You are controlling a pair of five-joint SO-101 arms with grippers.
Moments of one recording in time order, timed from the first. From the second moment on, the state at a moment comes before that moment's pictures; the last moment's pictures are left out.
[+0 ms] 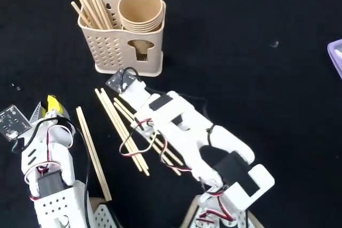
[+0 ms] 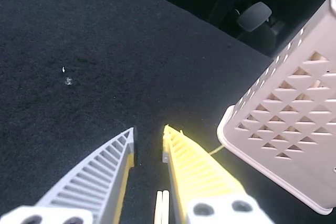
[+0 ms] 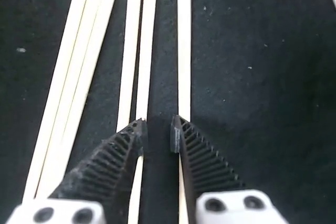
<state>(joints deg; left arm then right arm) -25.9 -101.1 96.1 31.3 17.8 -36.4 2.1 37.1 44.7 16.0</state>
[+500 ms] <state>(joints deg) -25.9 -101.1 96.1 31.3 17.8 -41.7 -2.8 41.5 45.3 16.0</state>
